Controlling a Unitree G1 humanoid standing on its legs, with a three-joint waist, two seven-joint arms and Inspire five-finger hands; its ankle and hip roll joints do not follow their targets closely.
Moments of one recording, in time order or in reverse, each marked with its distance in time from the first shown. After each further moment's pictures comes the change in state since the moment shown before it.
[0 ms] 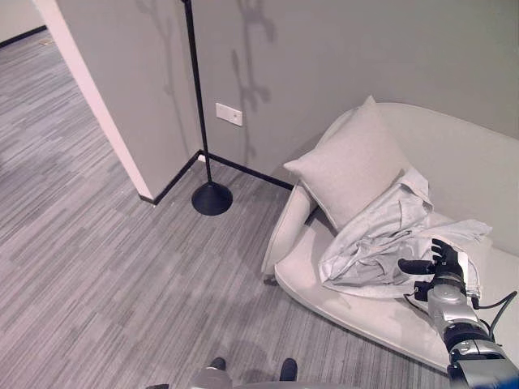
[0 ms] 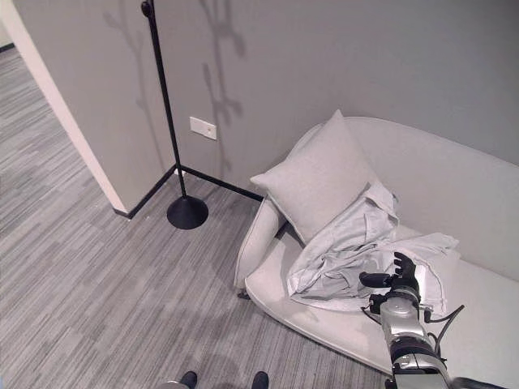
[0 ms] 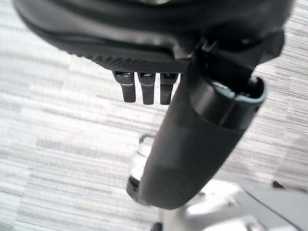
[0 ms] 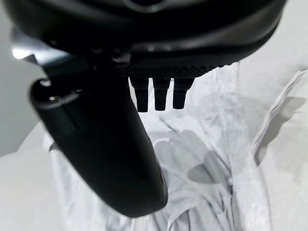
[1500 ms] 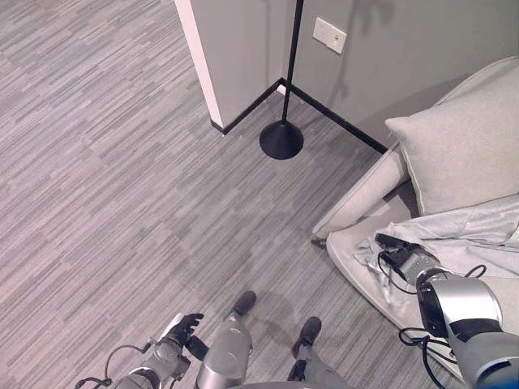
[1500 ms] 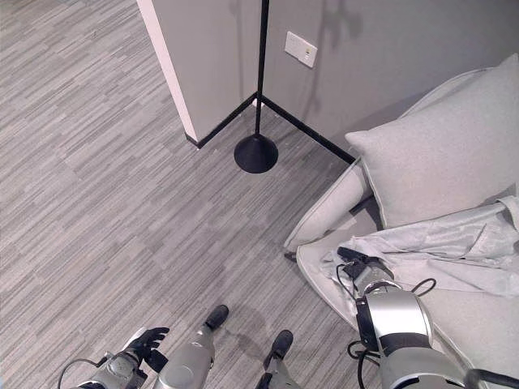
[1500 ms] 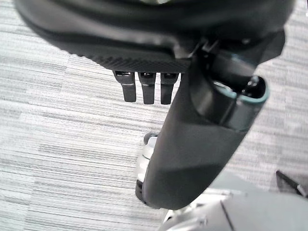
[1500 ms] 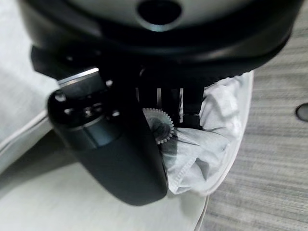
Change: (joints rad) left arm -0.195 0.028 -0.190 -0.084 0.061 -0.047 -0.008; right arm -0.493 0.080 0.070 0.614 0.600 0.032 0.219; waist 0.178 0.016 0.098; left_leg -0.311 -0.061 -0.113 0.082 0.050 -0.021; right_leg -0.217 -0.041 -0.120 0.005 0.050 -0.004
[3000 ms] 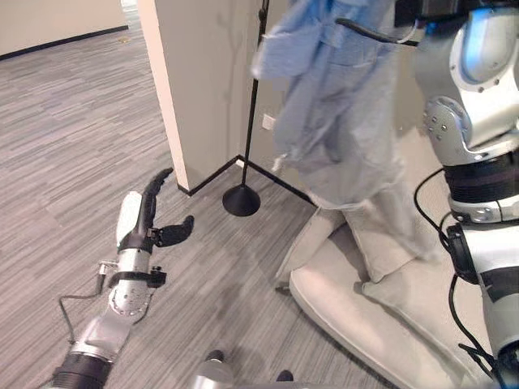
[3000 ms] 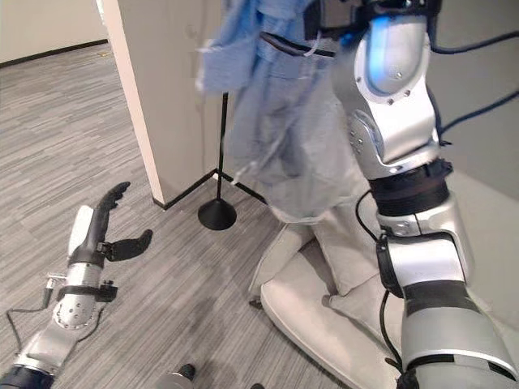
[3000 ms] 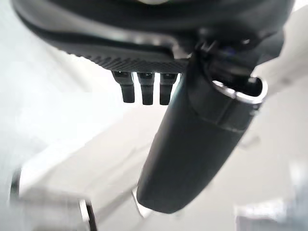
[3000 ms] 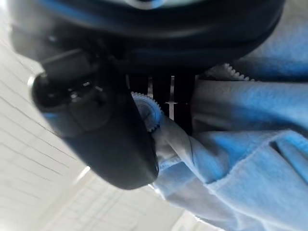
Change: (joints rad) left arm 0.181 0.439 0.347 -1.233 0.313 -0.055 0.373; right arm -0.473 -0.130 0.262 -1.437 -0.233 -0.304 -0.242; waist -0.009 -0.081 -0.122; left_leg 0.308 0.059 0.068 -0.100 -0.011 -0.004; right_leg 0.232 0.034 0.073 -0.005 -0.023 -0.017
